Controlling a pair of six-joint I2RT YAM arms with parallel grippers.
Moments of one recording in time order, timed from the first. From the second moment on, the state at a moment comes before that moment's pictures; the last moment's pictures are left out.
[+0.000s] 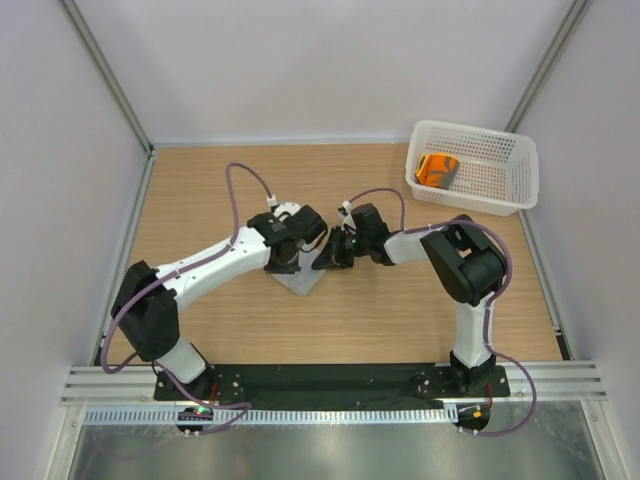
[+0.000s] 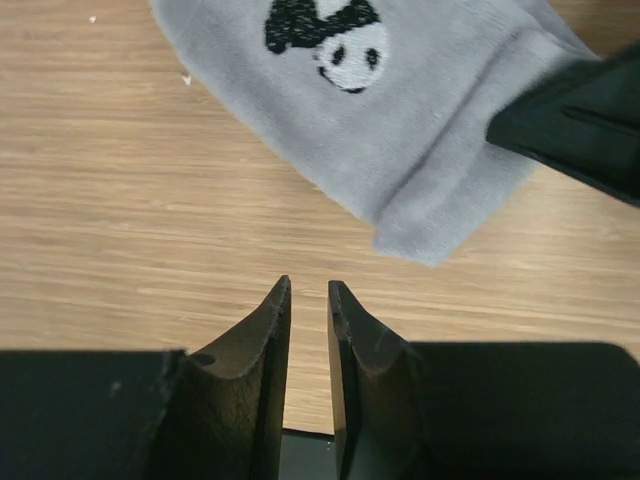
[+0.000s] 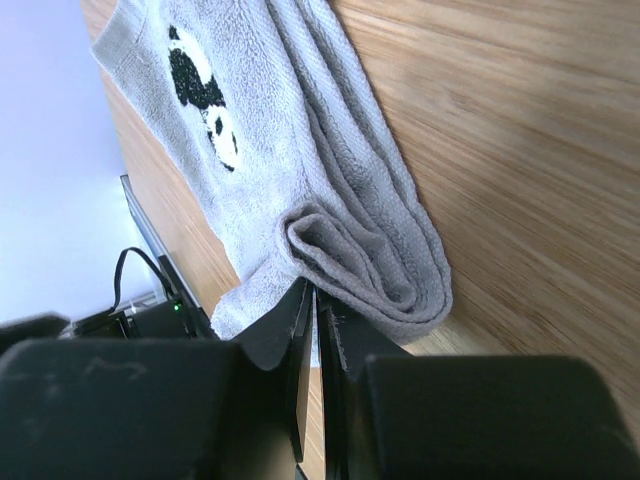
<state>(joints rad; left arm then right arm) -0.81 1.59 1.27 -1.00 -0.45 -0.76 0.56 1.98 0.97 0.27 -0.60 0.85</state>
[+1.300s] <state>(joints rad) -0.85 1.80 1.13 -0.59 -0.32 -0.58 0.55 2.01 1.05 0.16 -0.62 0.80</state>
